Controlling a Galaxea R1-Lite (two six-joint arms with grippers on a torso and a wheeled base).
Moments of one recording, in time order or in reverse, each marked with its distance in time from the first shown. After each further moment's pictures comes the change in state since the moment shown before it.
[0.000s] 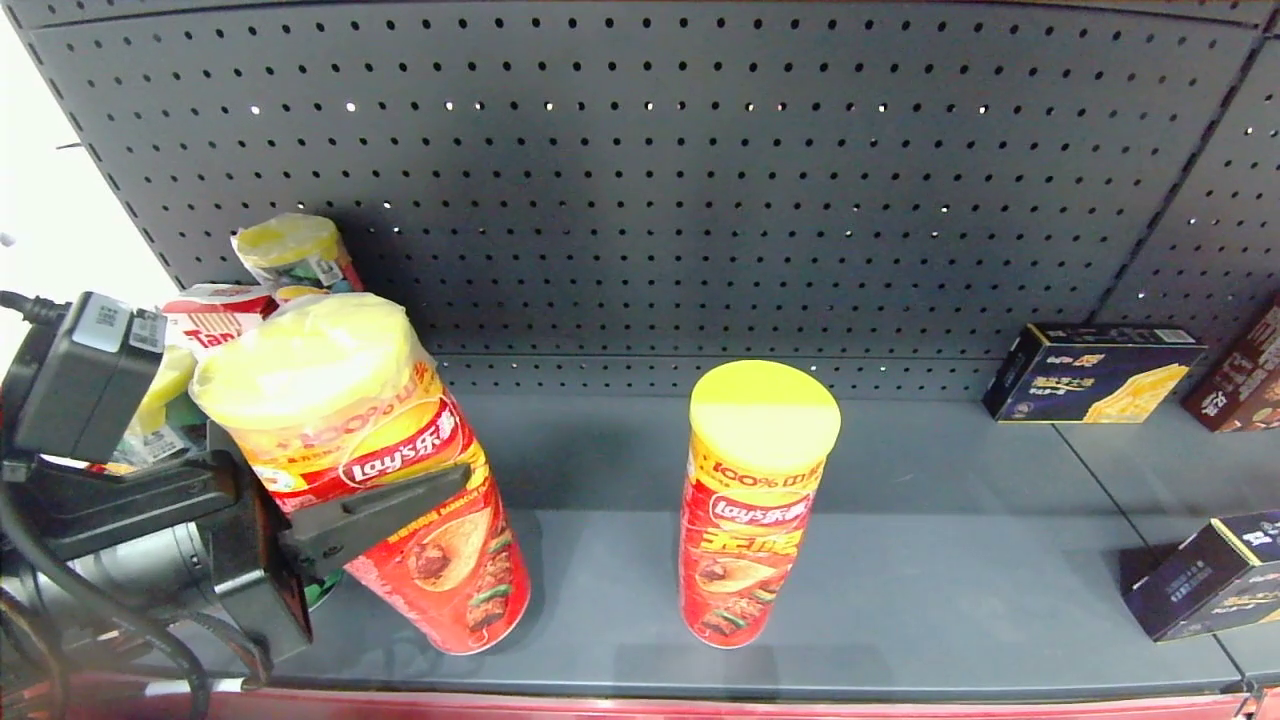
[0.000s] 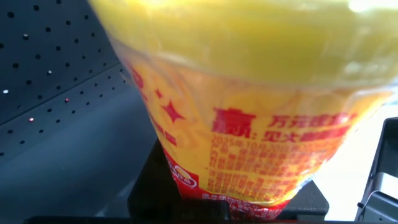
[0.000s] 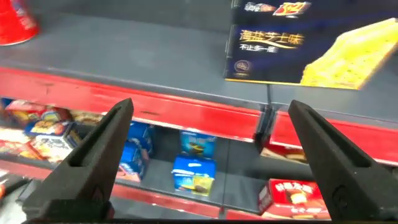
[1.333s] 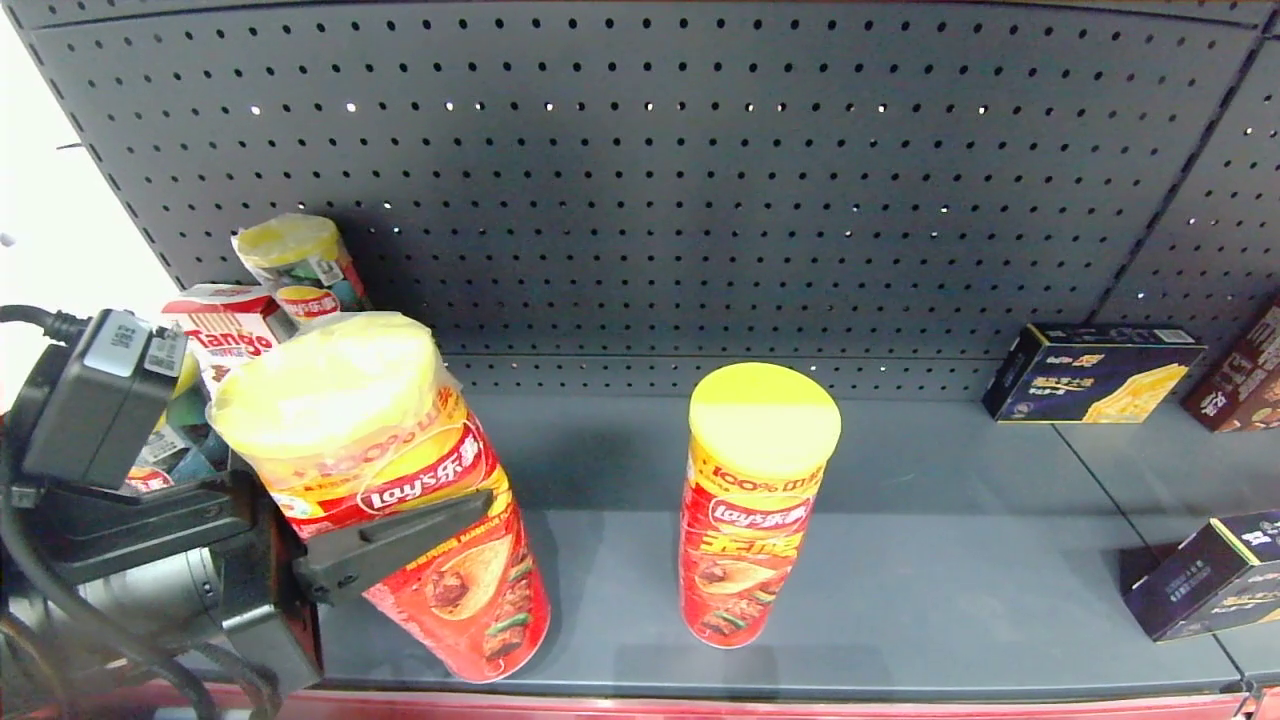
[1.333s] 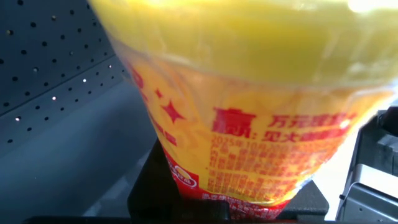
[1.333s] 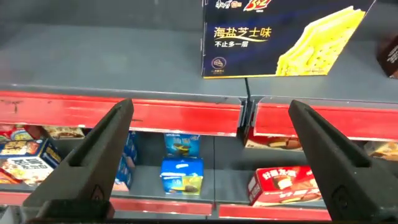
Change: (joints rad) left arm -0.059 0.000 0.011 0.000 -0.003 -0.005; right arm -0.310 0.003 0.003 -0.006 0.135 0.036
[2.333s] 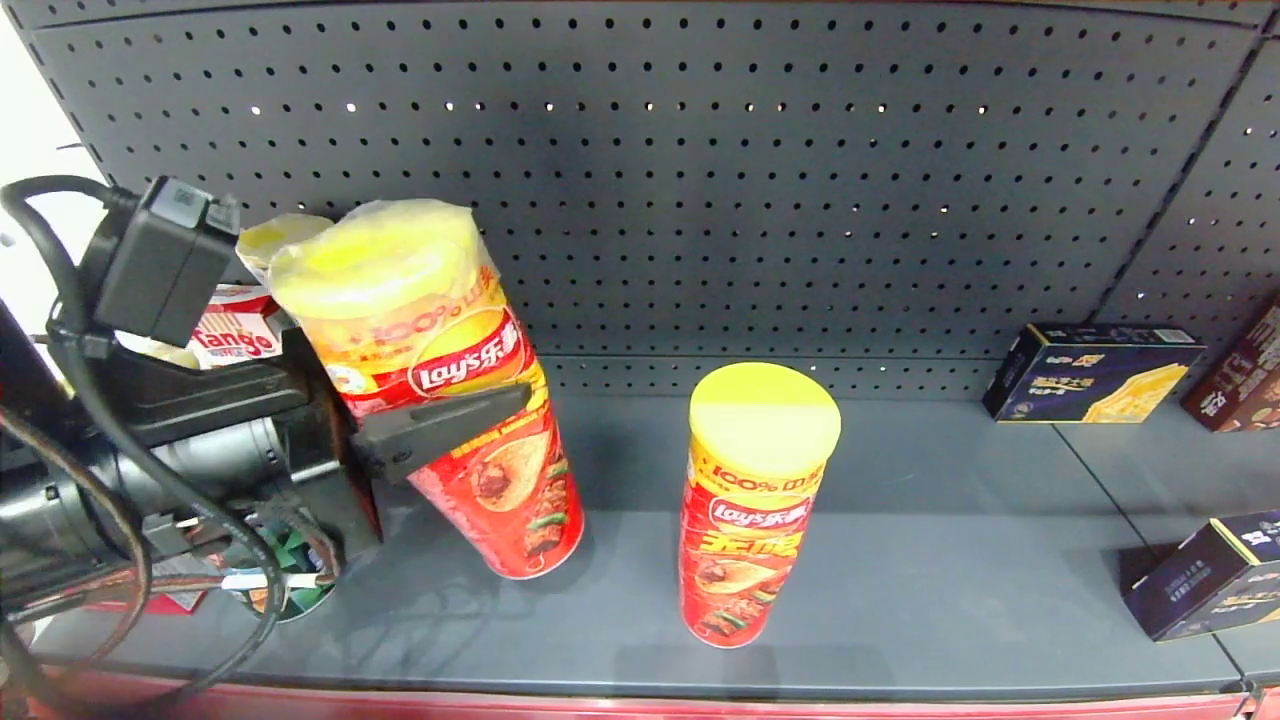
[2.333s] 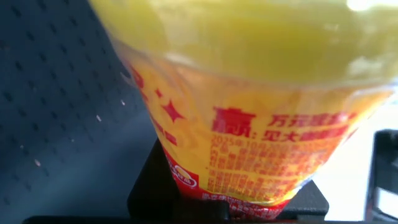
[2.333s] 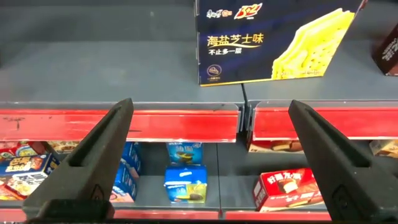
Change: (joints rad) left arm -0.001 0.124 -0.201 0.004 -0.010 0.001; right arm 0.000 -0.002 0.020 -0.053 -0.026 0.048
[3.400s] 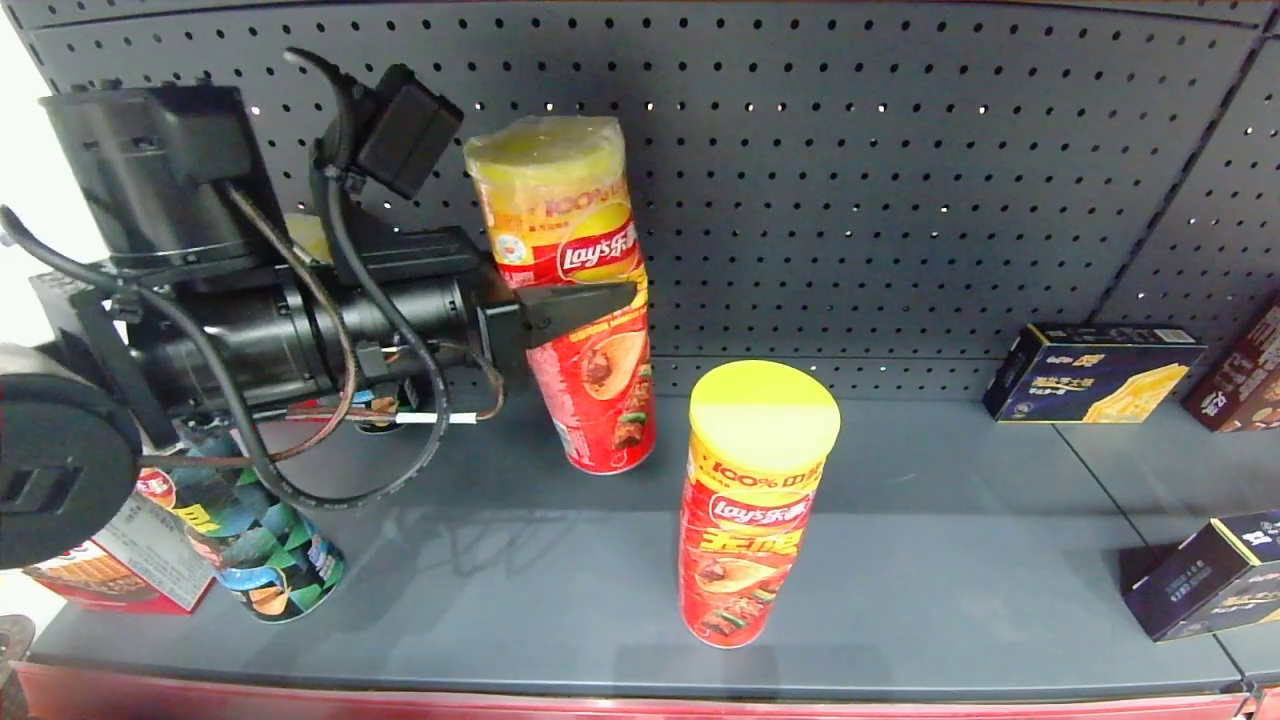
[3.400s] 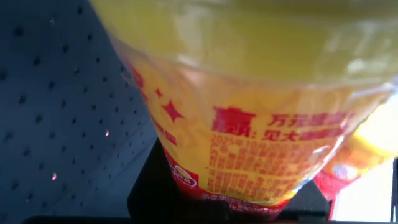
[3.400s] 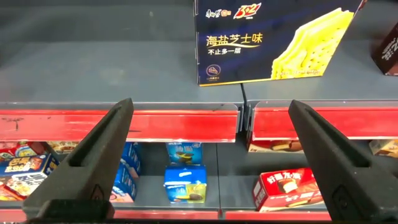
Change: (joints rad) left arm -0.063 0.251 -0.420 0.214 0.043 0.017; right arm 0.000 0.000 0.000 0.000 -0.002 0.000
